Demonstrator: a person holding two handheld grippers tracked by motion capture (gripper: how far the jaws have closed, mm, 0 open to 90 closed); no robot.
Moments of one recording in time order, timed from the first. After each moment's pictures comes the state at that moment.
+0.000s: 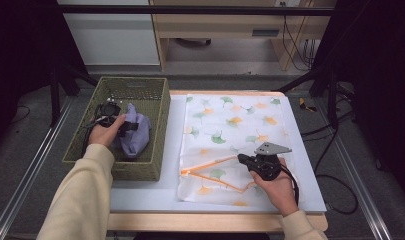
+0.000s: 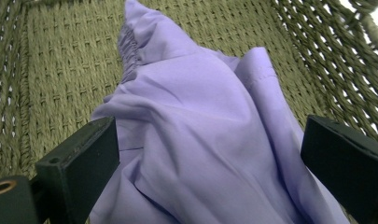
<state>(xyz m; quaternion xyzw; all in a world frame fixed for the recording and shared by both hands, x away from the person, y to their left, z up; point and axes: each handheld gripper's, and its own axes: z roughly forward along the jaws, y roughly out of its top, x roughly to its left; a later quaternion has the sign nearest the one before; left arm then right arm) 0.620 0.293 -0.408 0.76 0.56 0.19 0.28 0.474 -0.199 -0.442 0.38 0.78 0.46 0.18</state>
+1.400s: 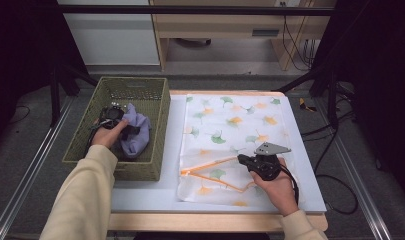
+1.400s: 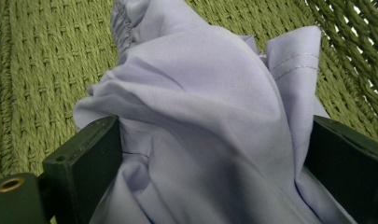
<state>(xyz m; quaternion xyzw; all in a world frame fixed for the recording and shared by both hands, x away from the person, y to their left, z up) 0.626 0.289 -0.430 0.77 0.55 0.19 0.26 0.476 -0.200 -0.444 0.37 0.79 0.46 0.18</state>
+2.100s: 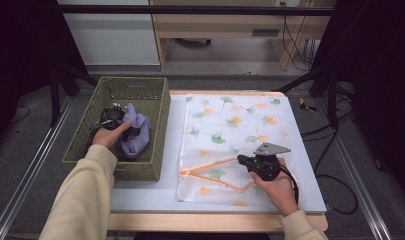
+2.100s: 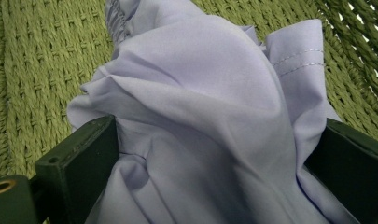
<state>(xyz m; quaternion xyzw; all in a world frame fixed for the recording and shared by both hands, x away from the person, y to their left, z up) 0.627 0.289 -0.433 0.78 0.55 0.18 0.25 0.476 -0.199 -0.445 0.37 0.79 0.45 0.17</state>
